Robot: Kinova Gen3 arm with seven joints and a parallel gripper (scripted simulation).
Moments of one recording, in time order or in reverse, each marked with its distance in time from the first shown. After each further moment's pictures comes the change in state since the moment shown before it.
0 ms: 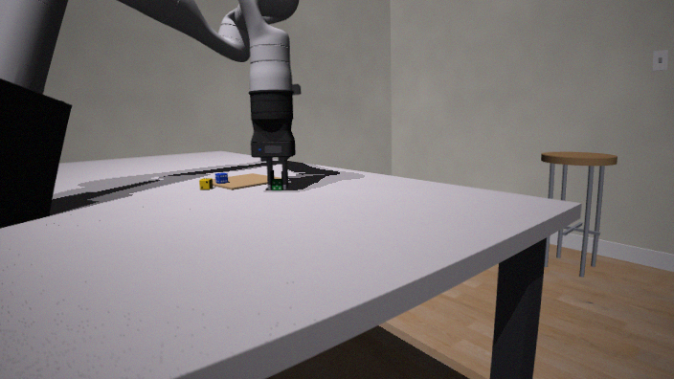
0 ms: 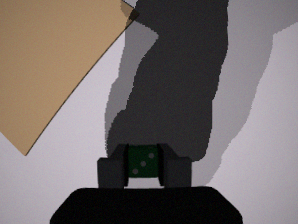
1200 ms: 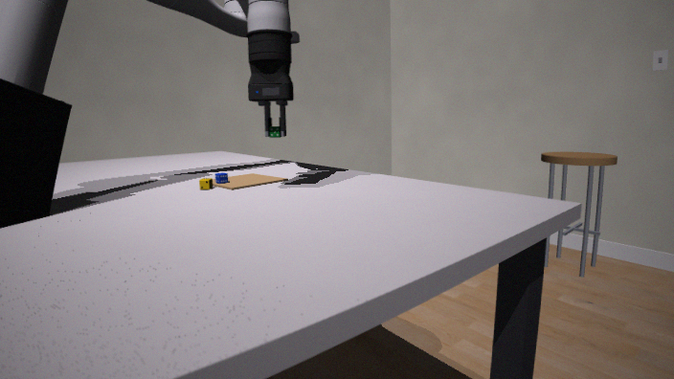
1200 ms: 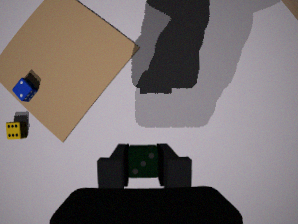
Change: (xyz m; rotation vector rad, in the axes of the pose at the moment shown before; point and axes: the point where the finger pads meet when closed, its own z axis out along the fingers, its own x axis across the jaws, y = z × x) arm 0.000 0.000 -0.100 -0.001 0.000 0.000
